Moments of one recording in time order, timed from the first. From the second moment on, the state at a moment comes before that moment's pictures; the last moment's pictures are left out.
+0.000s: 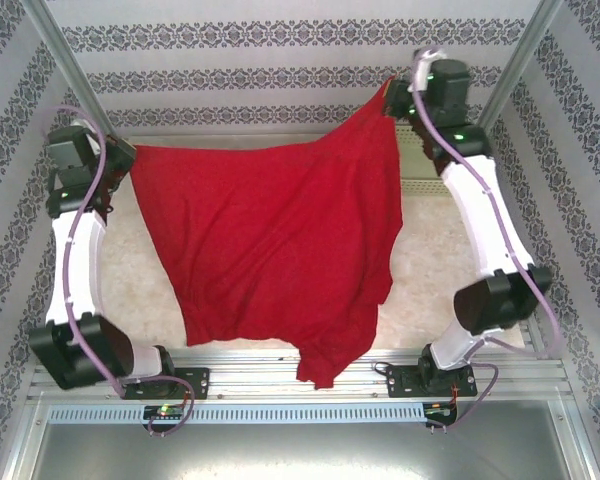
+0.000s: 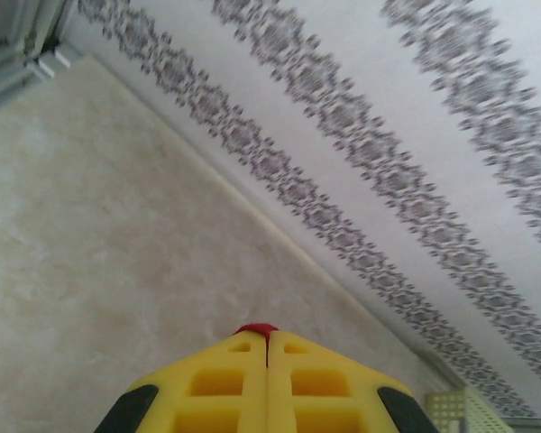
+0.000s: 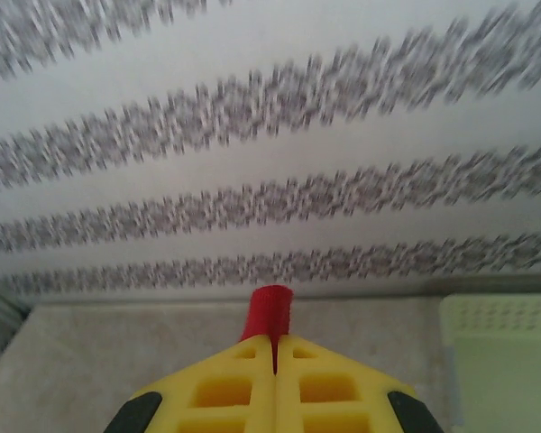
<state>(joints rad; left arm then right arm) 0.31 1.39 1.34 -0.41 0.27 -0.70 0.17 1.70 1.86 -0.45 -0.10 0.31</state>
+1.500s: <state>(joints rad) 0.30 1.84 1.32 -0.07 0.39 -0.68 0.13 2.09 1.84 -0.28 -0.18 0.32</state>
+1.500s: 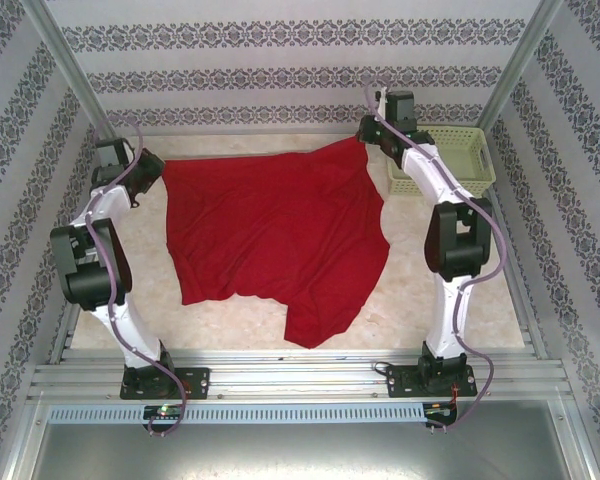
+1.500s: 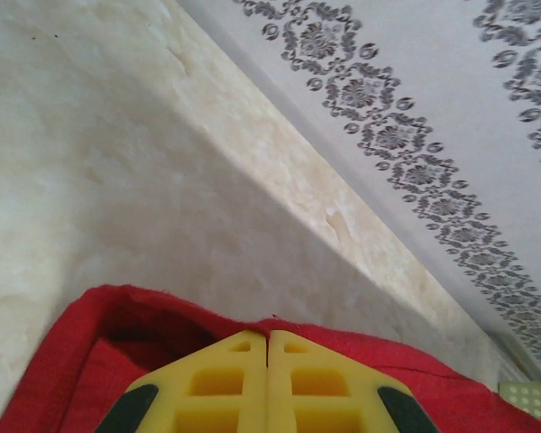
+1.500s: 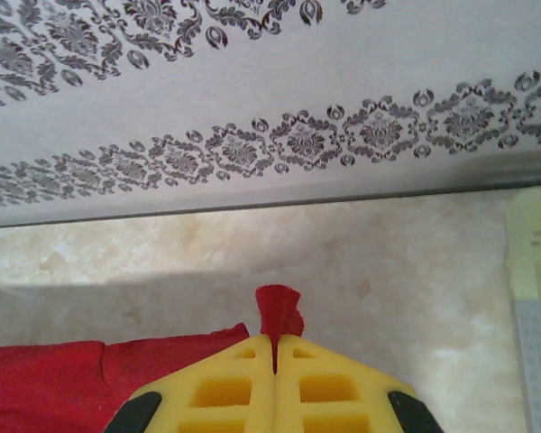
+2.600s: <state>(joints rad) 0.36 1.51 0.61 0.07 0.38 -0.84 0.10 1.52 0.79 0.05 -0.20 0.53</state>
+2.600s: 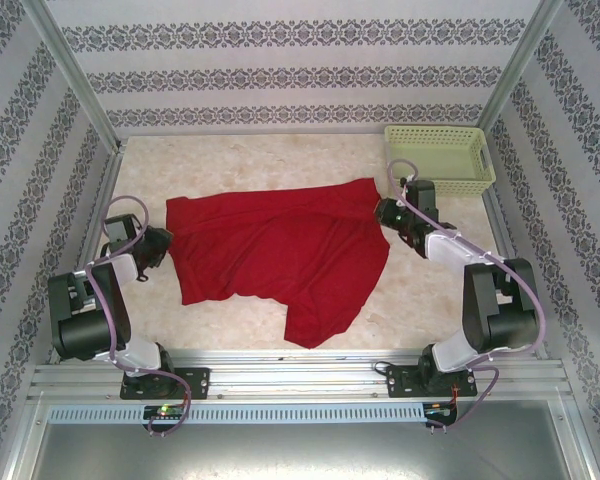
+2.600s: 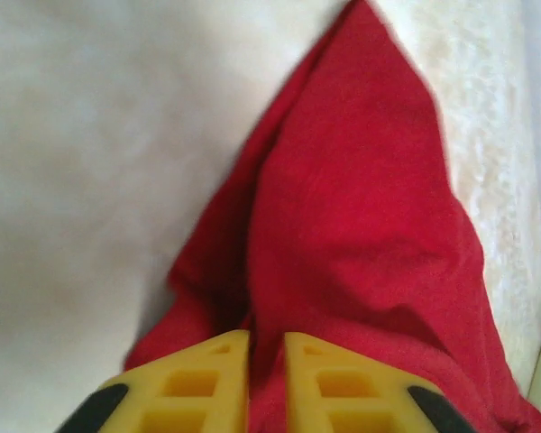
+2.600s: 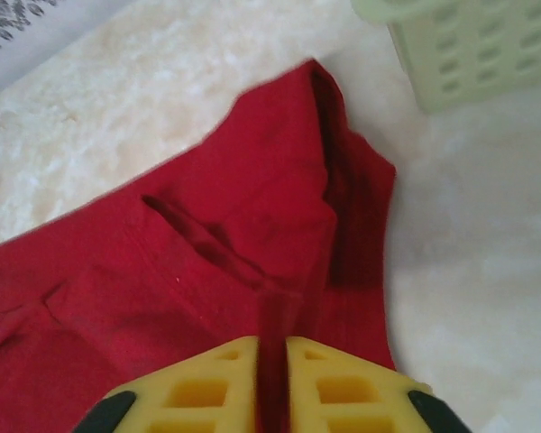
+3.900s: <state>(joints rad) 0.13 1.89 1.02 0.05 0.21 -0.73 0.14 2.29 1.74 -0.44 -0.11 0.66</state>
